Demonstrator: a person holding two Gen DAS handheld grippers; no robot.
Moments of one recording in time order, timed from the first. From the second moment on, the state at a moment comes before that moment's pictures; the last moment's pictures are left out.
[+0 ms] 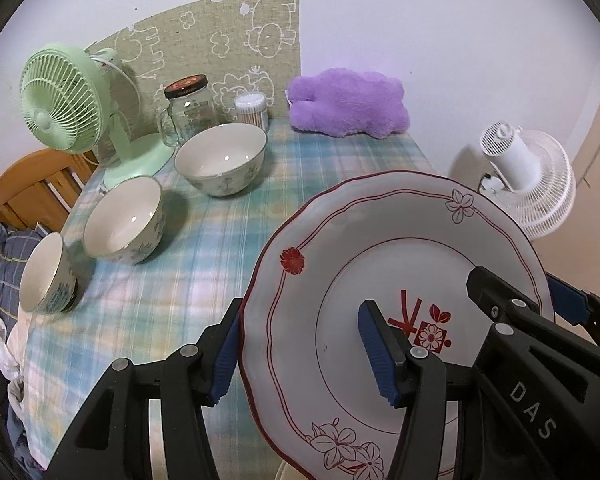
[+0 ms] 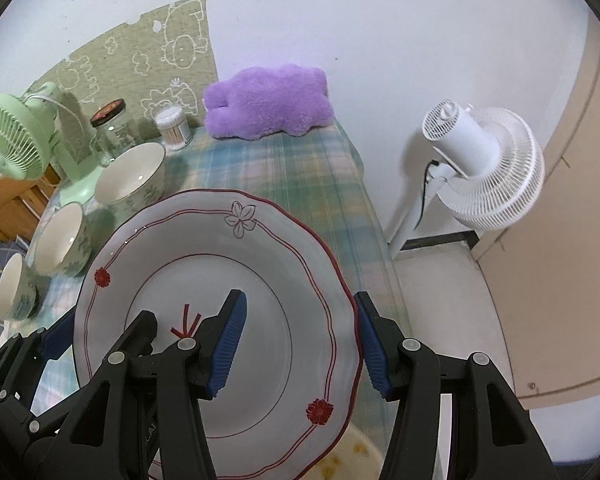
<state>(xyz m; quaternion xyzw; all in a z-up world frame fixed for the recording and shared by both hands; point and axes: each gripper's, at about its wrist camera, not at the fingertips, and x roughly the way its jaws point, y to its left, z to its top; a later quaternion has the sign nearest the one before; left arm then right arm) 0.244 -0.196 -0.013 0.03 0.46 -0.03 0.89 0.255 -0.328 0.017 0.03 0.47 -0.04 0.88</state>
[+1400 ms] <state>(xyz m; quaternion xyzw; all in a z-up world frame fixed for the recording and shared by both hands) 0.152 -0.224 -0.078 0.09 0.53 -0.11 0.84 0.133 -0.355 -0.047 0.06 0.55 -0.13 0.82</state>
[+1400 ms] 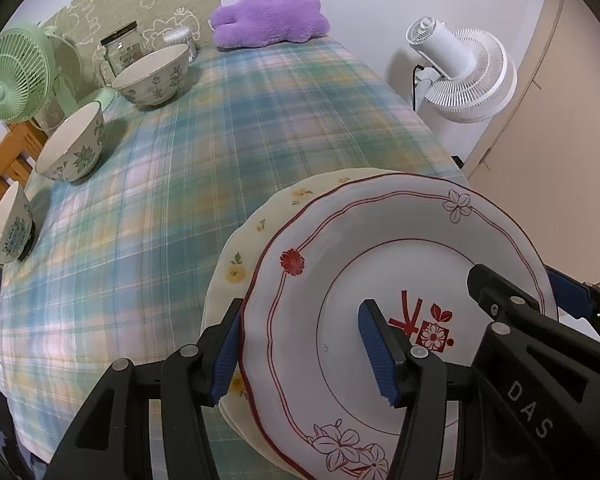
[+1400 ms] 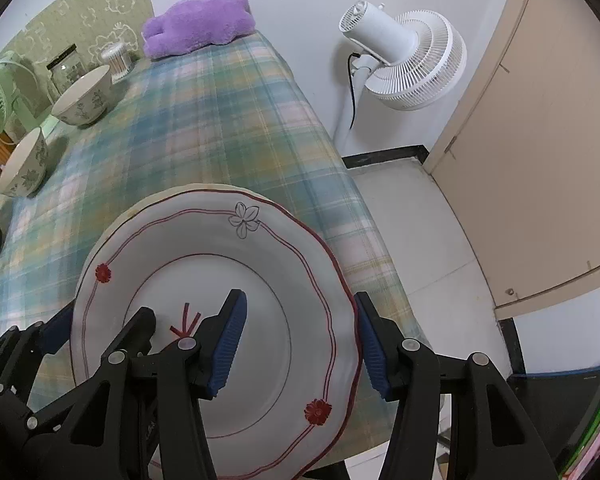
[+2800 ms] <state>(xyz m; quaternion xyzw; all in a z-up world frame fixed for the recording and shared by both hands) 0.160 -0.221 -0.081 0.11 0.53 -0.07 0.84 0.138 -0.361 -0.057 0.06 0.56 -0.11 0.82</state>
